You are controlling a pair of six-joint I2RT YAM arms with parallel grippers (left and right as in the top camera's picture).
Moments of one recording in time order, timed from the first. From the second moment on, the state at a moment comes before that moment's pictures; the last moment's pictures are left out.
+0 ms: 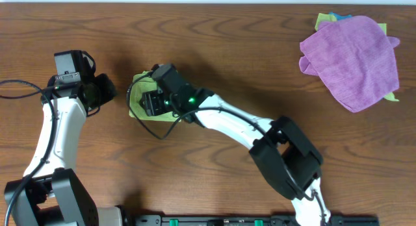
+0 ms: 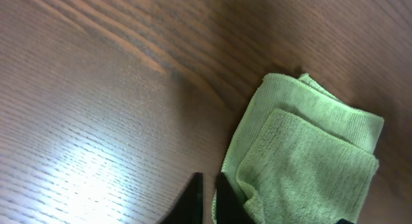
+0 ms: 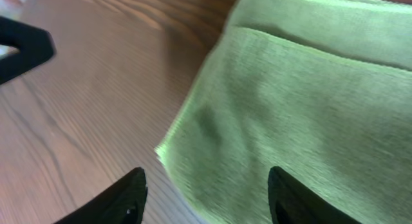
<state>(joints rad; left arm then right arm) 0.21 1.55 1.08 -0.62 0.14 -0.32 0.83 2.13 1.53 -0.21 -0.22 0.59</state>
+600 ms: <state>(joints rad) 0.34 1.50 1.08 -0.78 0.36 -0.33 0.56 1.63 1.54 -0.90 -0.12 0.33</state>
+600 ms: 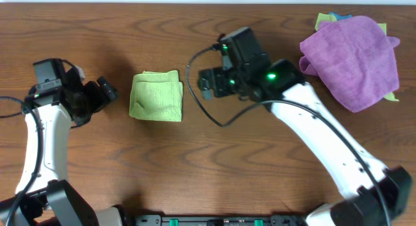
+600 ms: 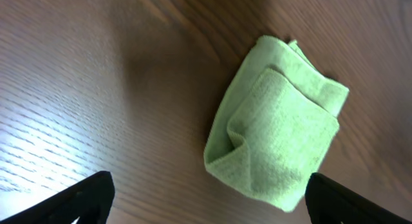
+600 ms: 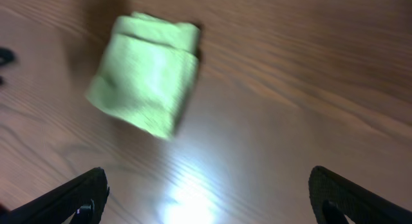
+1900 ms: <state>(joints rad) 0.21 1.50 0.66 -0.21 0.58 -0.63 0.35 0.72 0.92 -0.92 -0.10 0.33</state>
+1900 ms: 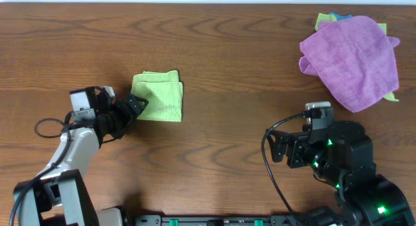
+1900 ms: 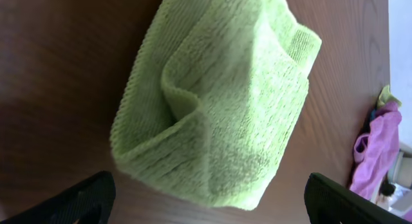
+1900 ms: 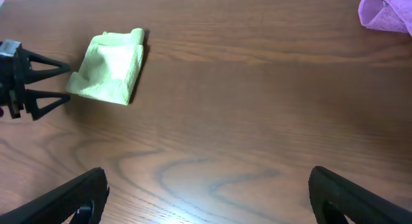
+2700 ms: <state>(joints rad) 0.18 1.51 0.56 -0.06 0.48 -0.83 0.35 0.72 0.92 -0.92 -0.10 0.33</state>
